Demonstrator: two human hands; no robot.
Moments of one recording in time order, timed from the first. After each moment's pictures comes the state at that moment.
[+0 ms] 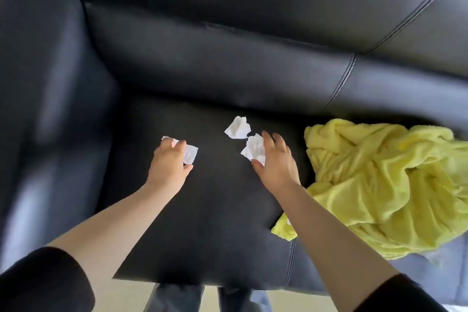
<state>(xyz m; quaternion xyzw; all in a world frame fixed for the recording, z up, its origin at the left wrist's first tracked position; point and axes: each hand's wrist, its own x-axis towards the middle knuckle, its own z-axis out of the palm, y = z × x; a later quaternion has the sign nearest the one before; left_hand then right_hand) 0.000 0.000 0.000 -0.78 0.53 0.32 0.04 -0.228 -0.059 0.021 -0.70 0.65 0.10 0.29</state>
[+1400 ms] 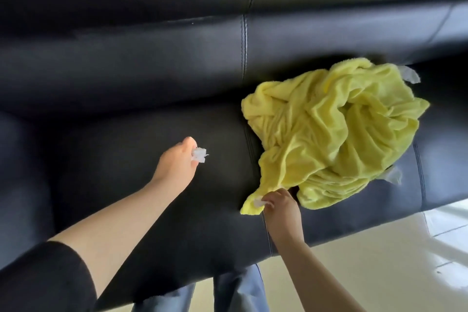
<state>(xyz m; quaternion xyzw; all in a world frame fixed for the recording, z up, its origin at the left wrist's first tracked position) -0.119 -0.037 0.016 -0.65 0.67 0.35 0.04 -0.337 0.086 0.030 -0.46 0.81 0.01 0.35</state>
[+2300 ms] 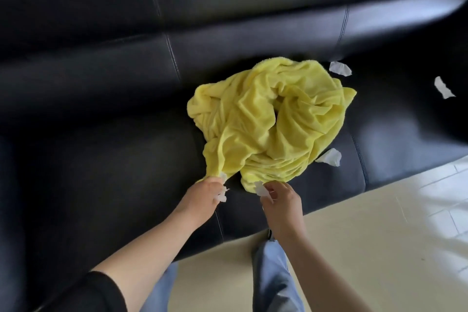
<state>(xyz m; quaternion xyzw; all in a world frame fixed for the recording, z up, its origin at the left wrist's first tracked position) -0.274 0.076 0.067 -0.50 0.74 0.44 0.08 -0.460 0.136 0.107 -0.39 0.83 -0.16 0.36</state>
